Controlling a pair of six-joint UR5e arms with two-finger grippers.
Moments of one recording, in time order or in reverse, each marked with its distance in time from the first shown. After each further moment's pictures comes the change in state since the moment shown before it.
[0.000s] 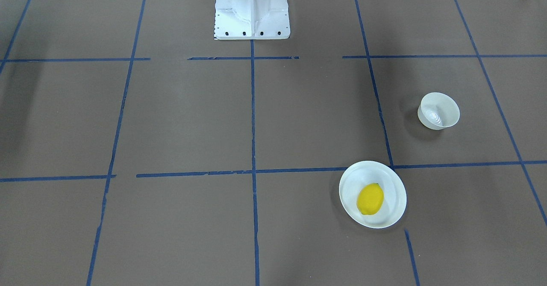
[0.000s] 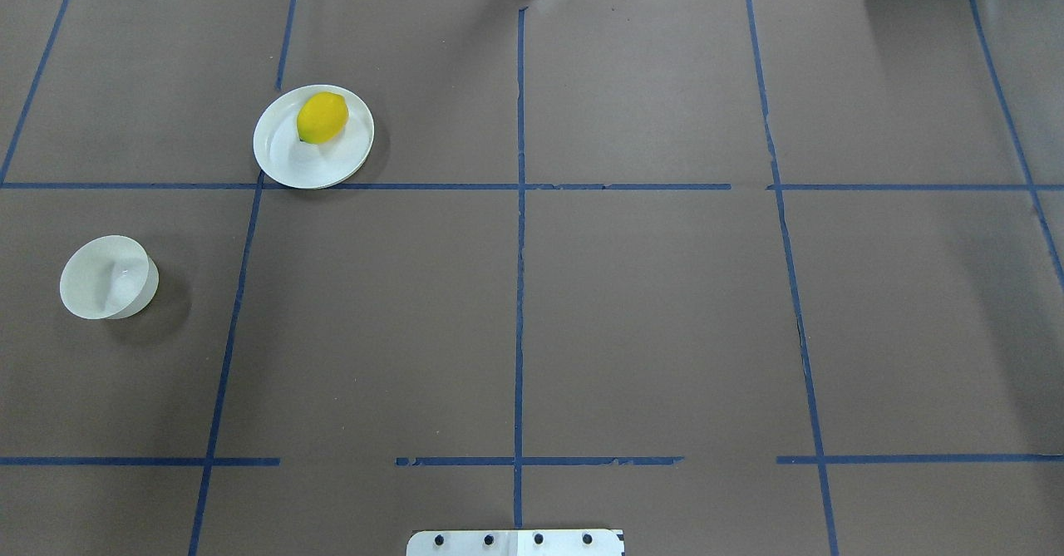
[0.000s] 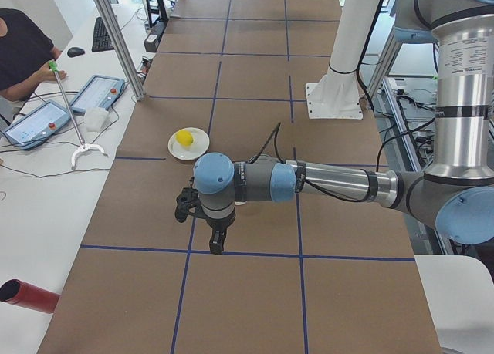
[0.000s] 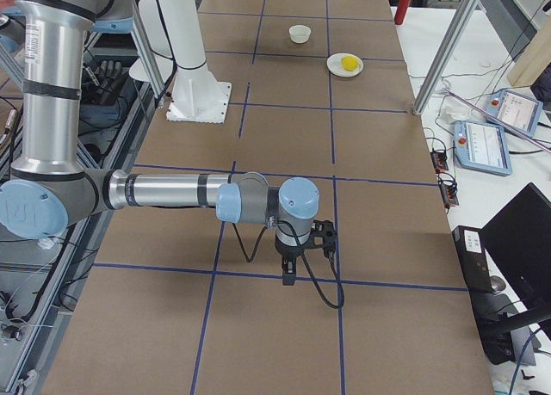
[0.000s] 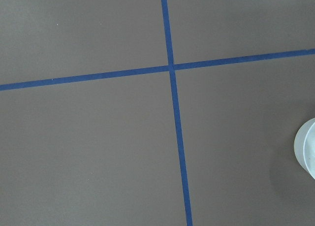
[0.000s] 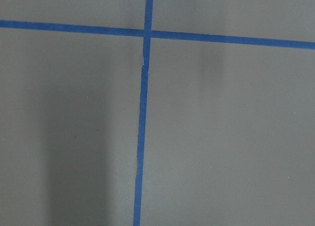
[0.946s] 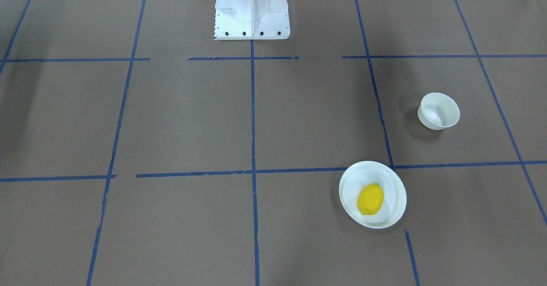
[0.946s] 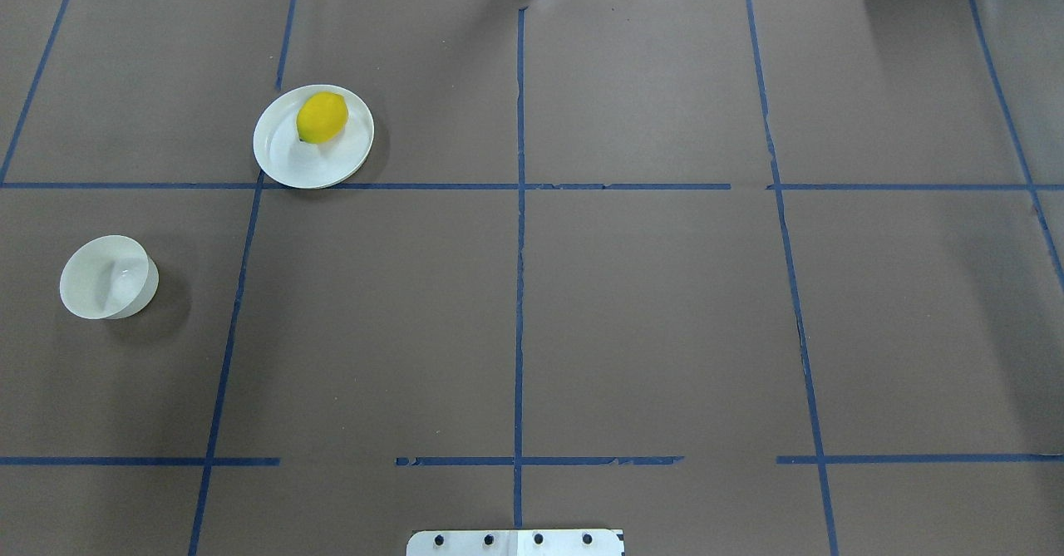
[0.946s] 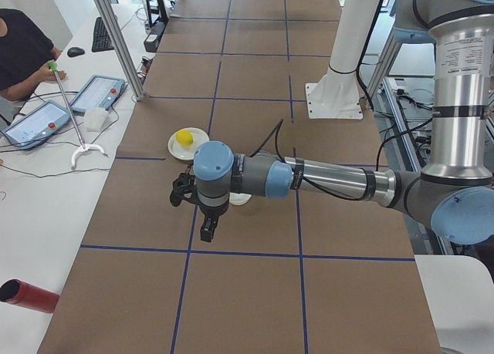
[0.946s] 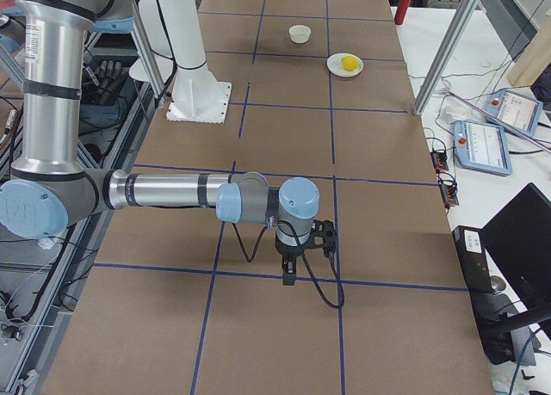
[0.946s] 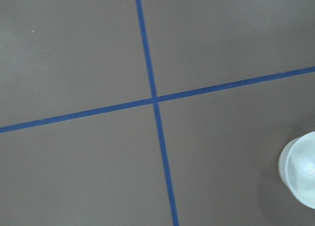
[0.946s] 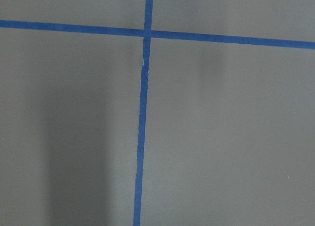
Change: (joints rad) left arm 0.072 -0.011 -0.012 -0.187 -0.056 -0.125; right arm 0.000 0.000 0.000 0.000 0.000 0.000
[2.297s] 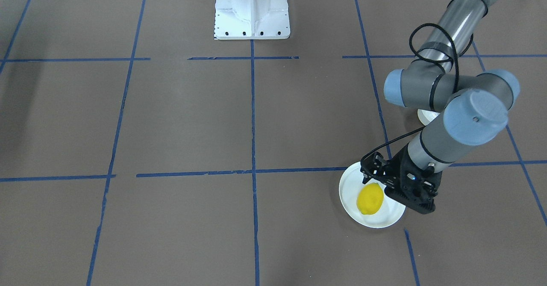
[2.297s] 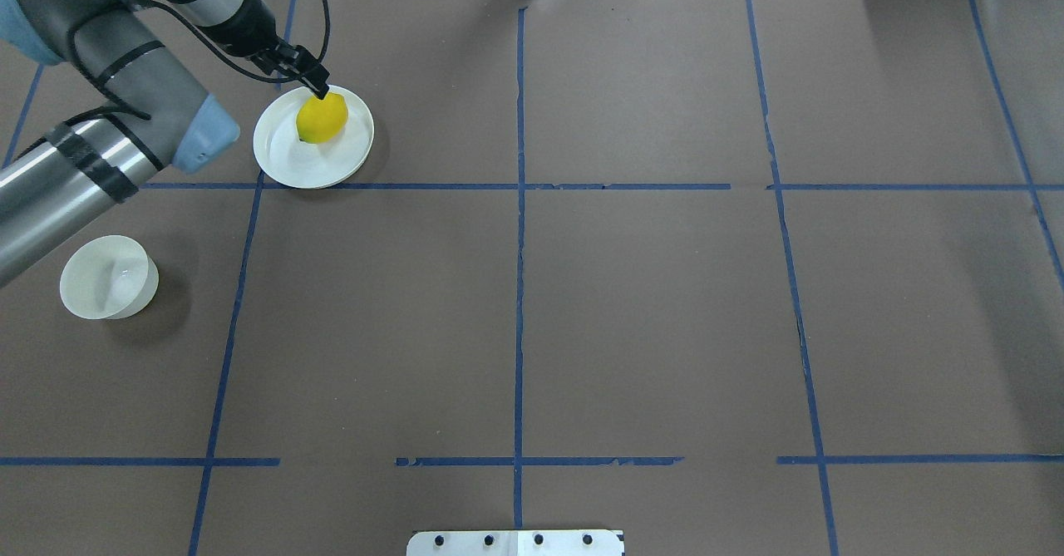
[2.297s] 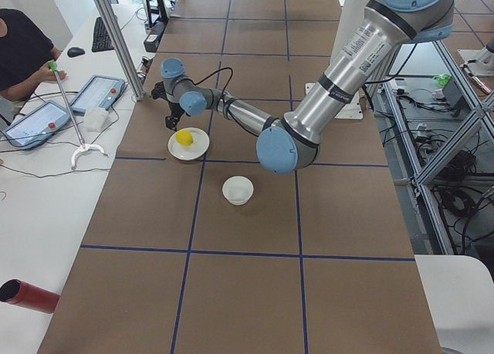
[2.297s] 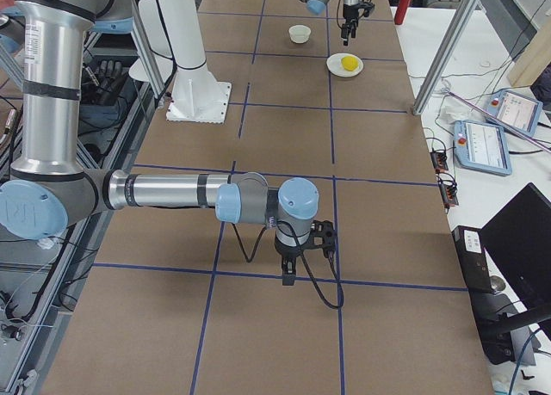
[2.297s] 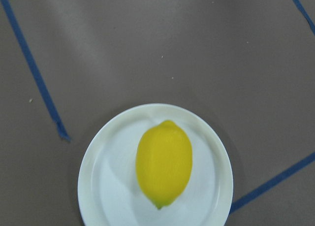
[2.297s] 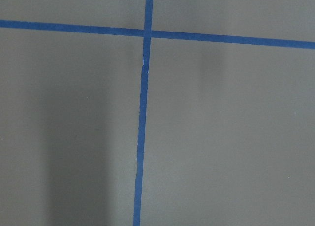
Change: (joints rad) left arm 0.575 -0.781 0.568 -0.330 0.251 -0.409; right arm 0.000 0.000 0.000 0.000 0.000 0.000
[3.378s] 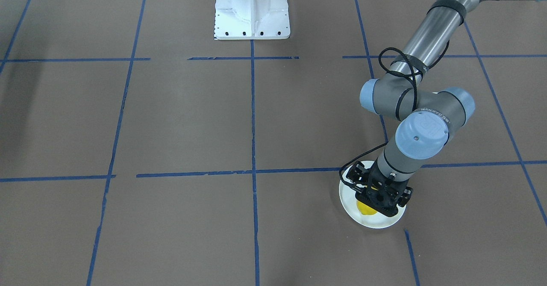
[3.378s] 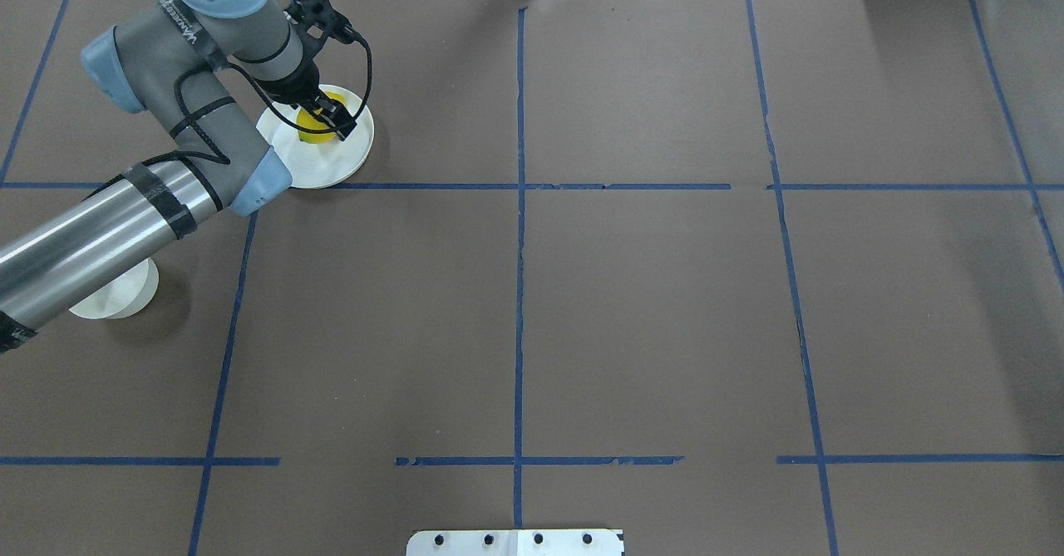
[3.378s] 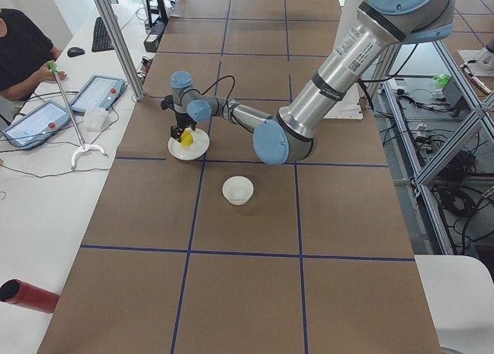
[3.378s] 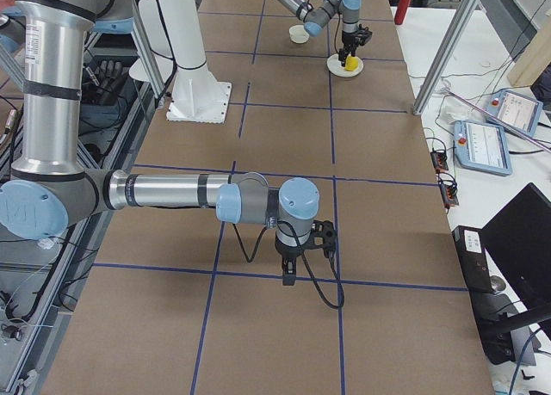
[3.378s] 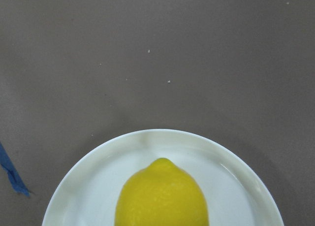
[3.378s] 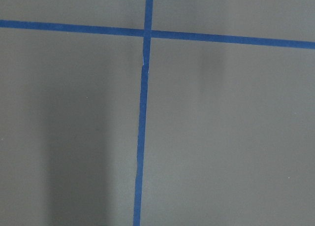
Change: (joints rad) left arm 0.089 -0.013 0.103 -0.028 0.124 0.059; right arm 0.000 0.000 0.000 0.000 0.000 0.000
